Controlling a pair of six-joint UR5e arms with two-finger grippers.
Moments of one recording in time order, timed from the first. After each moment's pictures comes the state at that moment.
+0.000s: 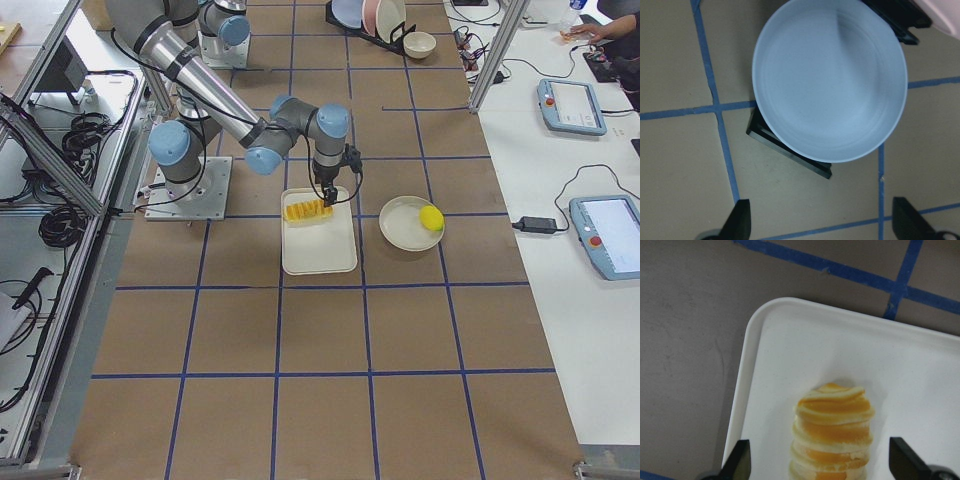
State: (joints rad) left arm -0.88 -1.97 -1.41 -1.52 1.57 0.80; right arm 1.10 -1.46 2.17 -2.20 -1.60 -0.78
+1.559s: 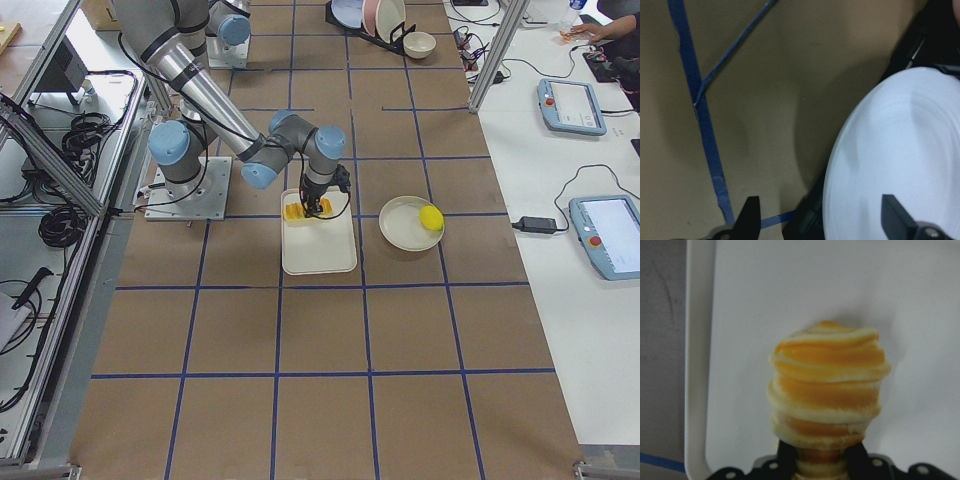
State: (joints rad) left arm -0.88 -2.27 -1.25 -1.52 1.44 0.83; right arm 1.05 -1.42 2.21 -2.19 -1.68 -0.76
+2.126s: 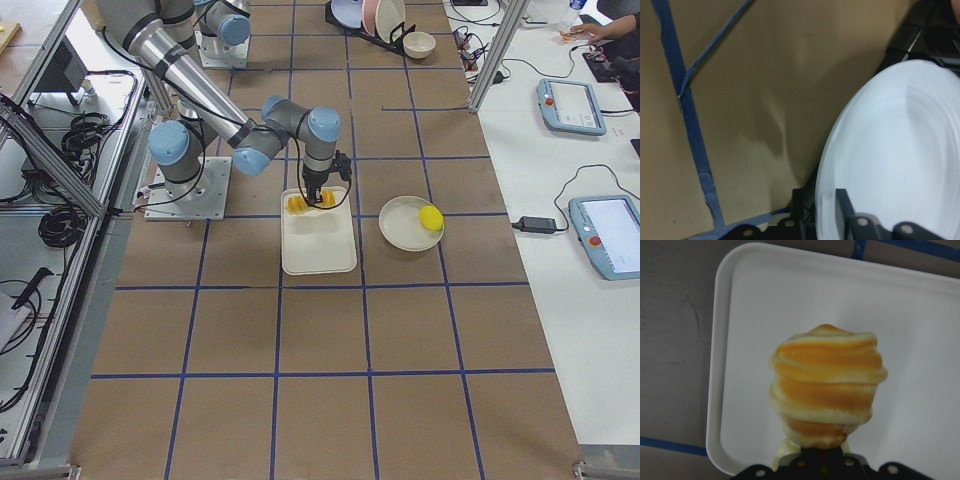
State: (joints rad) left arm -0.88 -2.27 -1.24 -1.55 1.44 0.83; right arm 1.06 -1.61 2.19 -2.12 -1.66 -0.74
